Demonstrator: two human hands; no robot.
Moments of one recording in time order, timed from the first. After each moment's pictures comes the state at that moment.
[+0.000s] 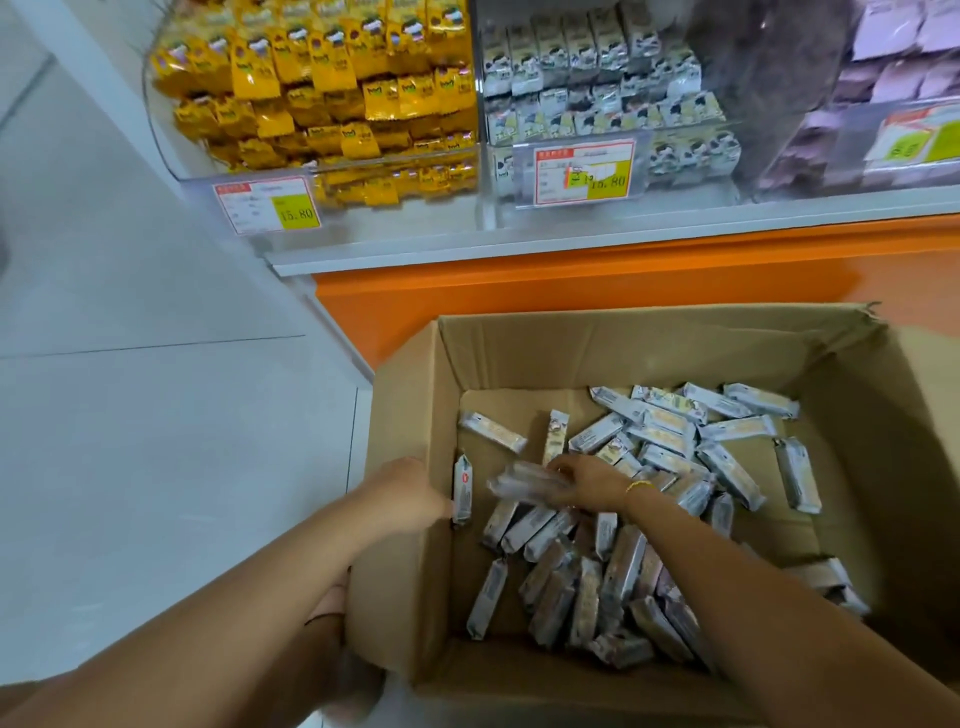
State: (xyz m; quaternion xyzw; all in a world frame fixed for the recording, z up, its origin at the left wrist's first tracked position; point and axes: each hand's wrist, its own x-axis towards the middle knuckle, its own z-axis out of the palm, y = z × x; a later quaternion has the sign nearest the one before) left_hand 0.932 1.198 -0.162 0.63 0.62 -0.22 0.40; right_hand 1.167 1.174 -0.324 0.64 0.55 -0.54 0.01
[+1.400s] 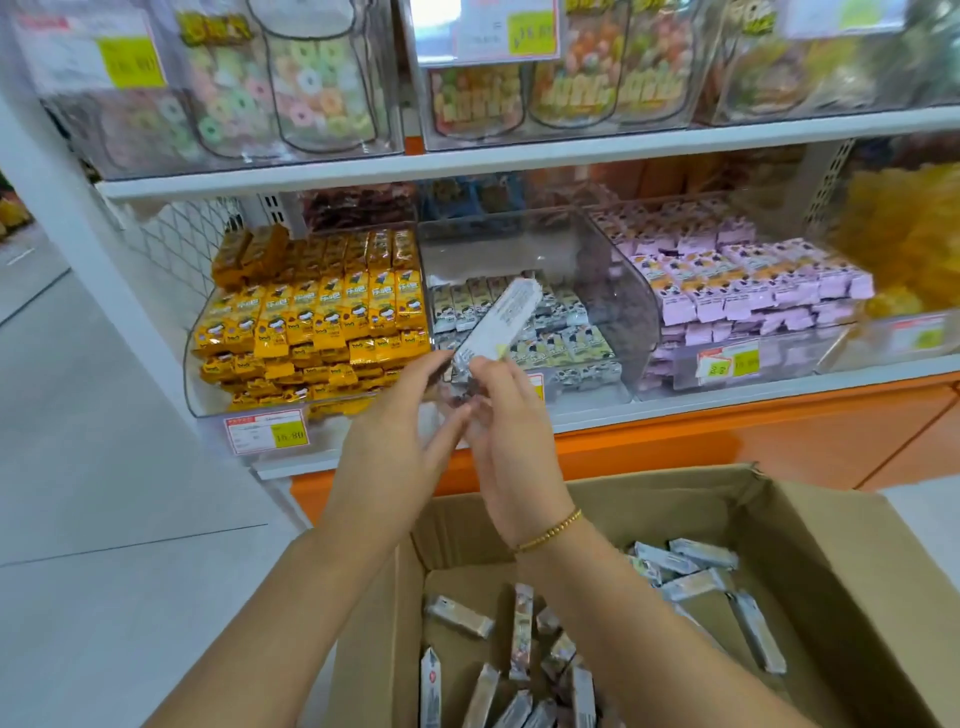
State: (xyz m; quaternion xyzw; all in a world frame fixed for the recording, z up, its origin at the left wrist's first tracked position) left_hand 0.994 1.256 -0.003 0.80 0.44 0.37 0.17; right_hand 1.094 1.242 -0.012 0.39 0.22 -0.54 -0.71
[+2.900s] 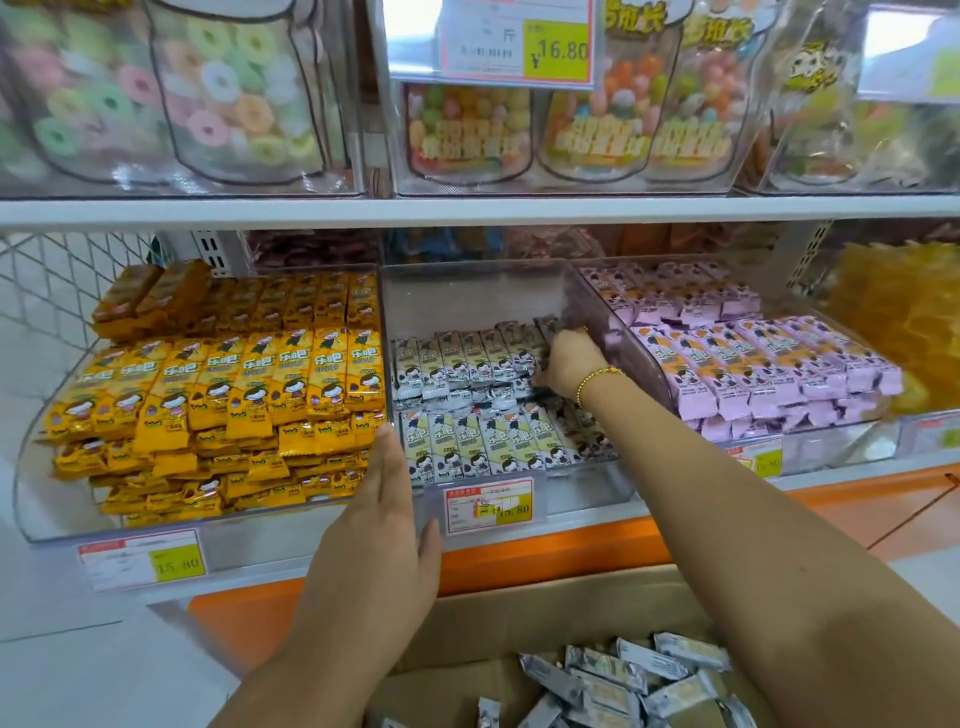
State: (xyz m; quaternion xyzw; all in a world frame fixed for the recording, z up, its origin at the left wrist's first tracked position) left_hand 1.026 1.312 -0.032 0.82 0.53 0.12 0.14; right_hand 1.277 1.444 -0.025 0.84 0.54 -0.07 -0.08
